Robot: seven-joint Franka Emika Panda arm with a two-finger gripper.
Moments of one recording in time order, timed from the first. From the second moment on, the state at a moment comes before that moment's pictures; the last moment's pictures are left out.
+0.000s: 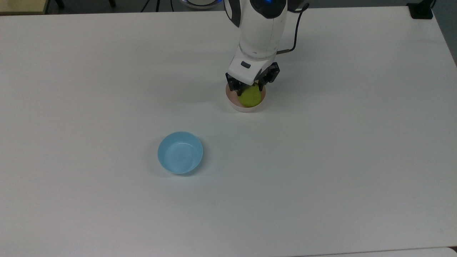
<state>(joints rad) 0.31 0.26 0.00 -1.91 -0.02 2.13 0.03</state>
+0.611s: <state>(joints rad) 0.30 0.13 -0.02 -1.81 -0.02 1.89 0.06</state>
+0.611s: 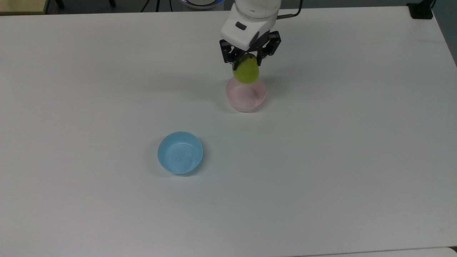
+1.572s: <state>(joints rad) 0.01 0.21 -0.15 -1.85 -0.04 2.00 -0.15</state>
